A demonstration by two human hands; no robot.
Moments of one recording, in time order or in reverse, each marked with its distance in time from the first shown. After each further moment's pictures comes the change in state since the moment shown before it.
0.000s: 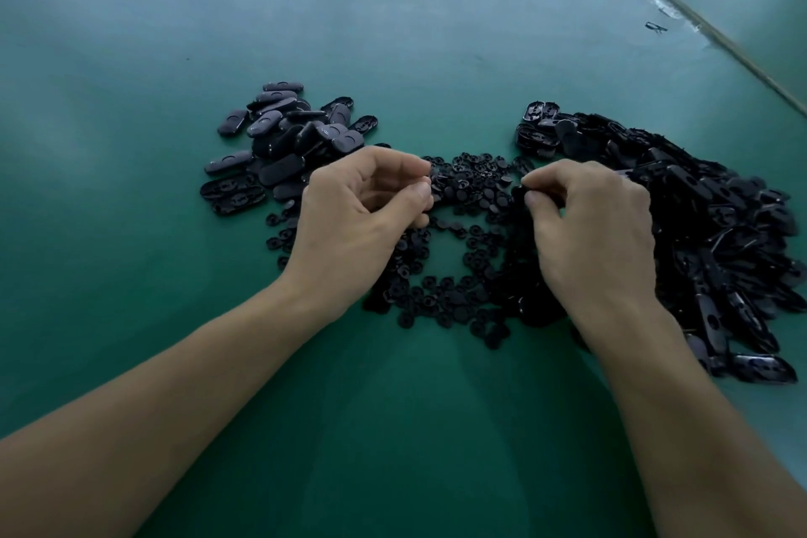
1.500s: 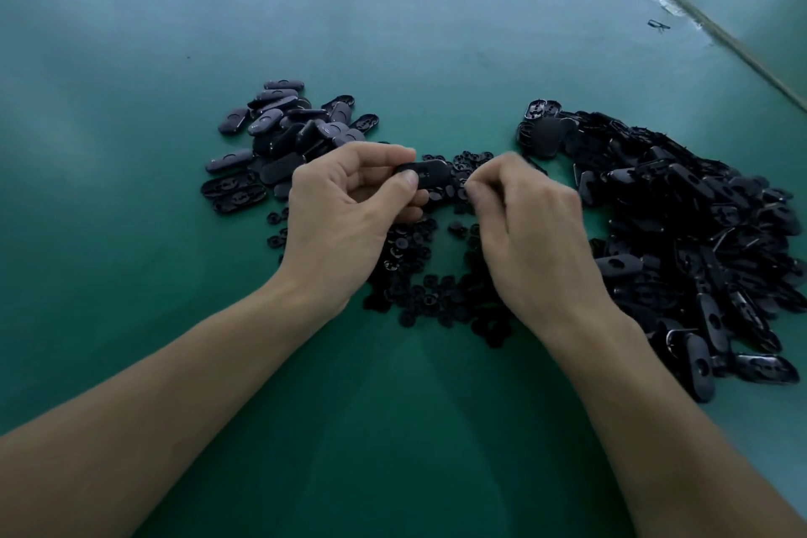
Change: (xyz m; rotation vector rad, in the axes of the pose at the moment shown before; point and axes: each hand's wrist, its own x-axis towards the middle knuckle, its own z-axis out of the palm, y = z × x) left_hand 0.002 0.001 0.002 -0.092 0.116 -0.026; right_hand -0.010 -0.024 0.014 0.233 -0.126 -0.208
